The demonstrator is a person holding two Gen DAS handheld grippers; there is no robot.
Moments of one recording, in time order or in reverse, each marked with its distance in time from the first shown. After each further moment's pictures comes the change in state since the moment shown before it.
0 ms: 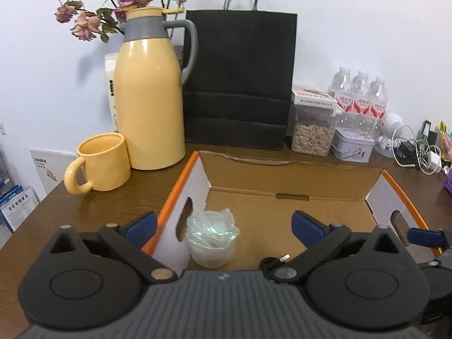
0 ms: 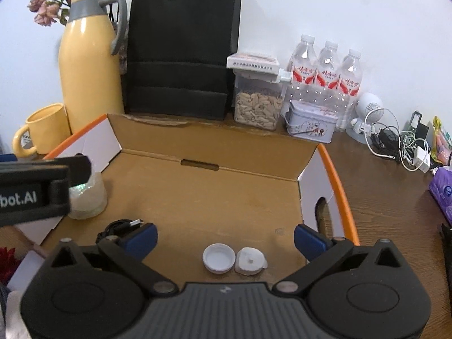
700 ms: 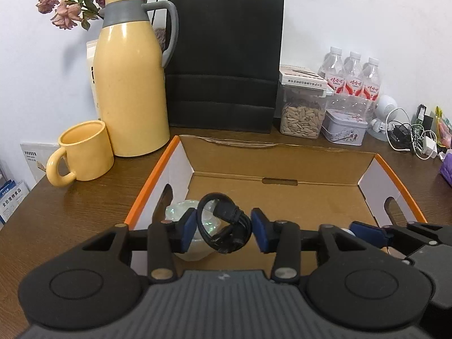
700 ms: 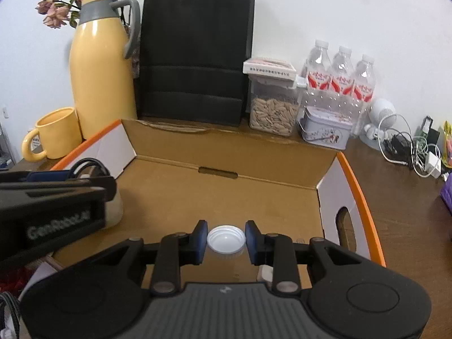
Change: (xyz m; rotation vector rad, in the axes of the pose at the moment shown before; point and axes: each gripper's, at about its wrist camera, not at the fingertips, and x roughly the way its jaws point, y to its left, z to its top) left arm 0.018 -0.018 -0.002 0.029 0.077 -0.032; right arm 0.013 0.018 0.006 -0.005 0.006 0.040
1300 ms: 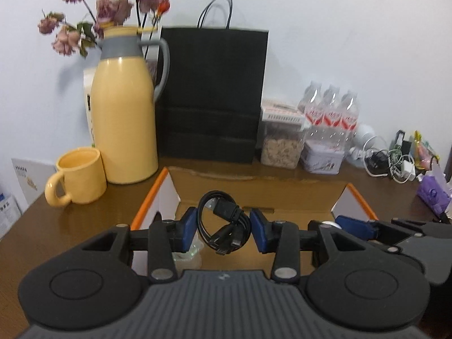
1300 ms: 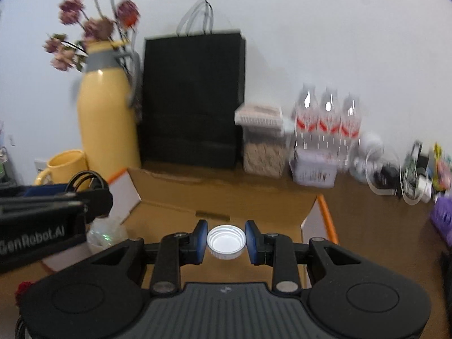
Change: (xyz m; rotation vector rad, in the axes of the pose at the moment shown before) left arm -0.033 -0.005 0.008 -0.020 -0.104 -0.066; right arm -0.033 -0.013 0.015 0.036 -0.134 0.014
